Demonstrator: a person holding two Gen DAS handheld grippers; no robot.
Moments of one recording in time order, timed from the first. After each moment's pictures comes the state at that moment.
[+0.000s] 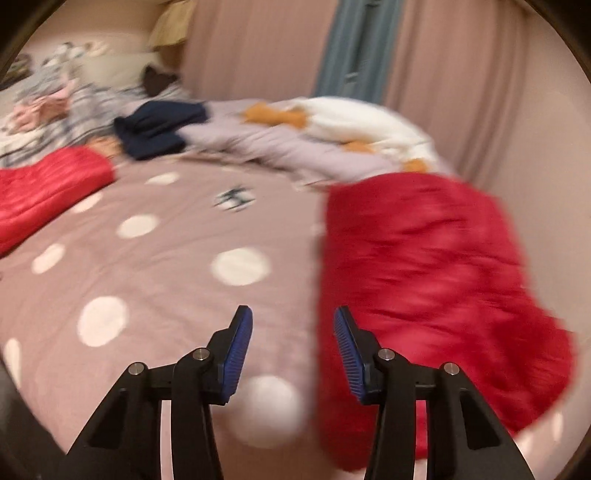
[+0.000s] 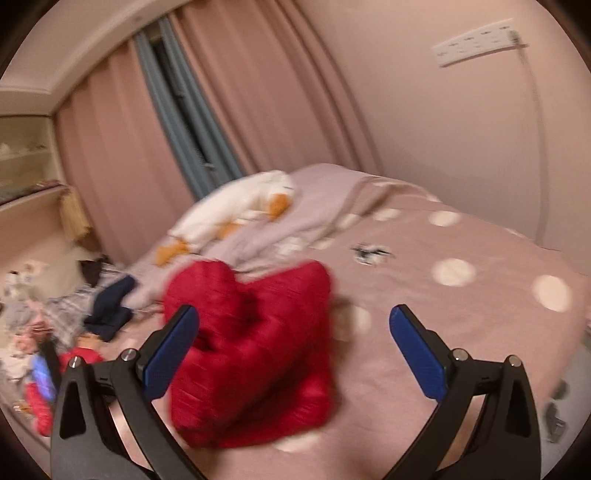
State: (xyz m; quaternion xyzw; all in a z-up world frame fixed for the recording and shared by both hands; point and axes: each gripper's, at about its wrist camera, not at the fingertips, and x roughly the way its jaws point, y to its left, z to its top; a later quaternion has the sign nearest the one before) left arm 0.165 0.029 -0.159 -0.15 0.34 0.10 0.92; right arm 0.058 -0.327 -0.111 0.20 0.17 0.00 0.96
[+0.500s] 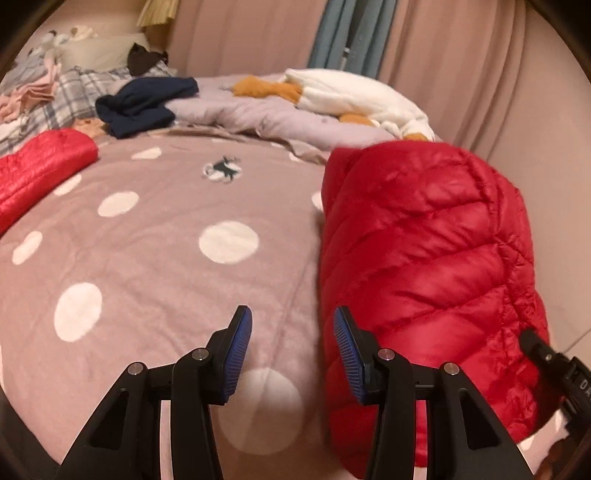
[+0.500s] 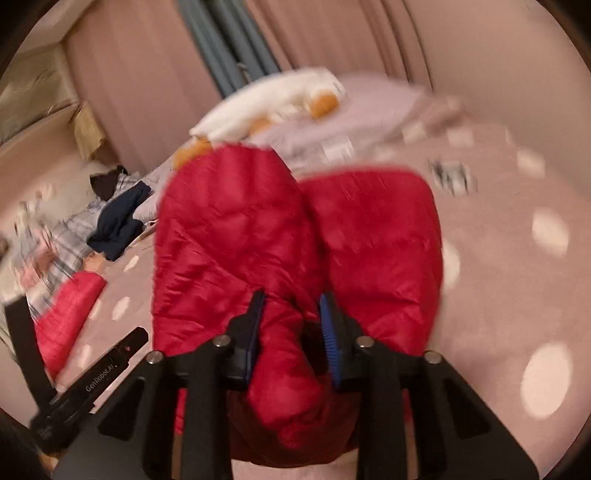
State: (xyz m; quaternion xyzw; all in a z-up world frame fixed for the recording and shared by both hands) left arm 0.171 0.021 -0.175 -0.15 0.38 0.05 0.91; right arm 0.170 -0.270 -0.180 0.18 0.36 0.08 0.91
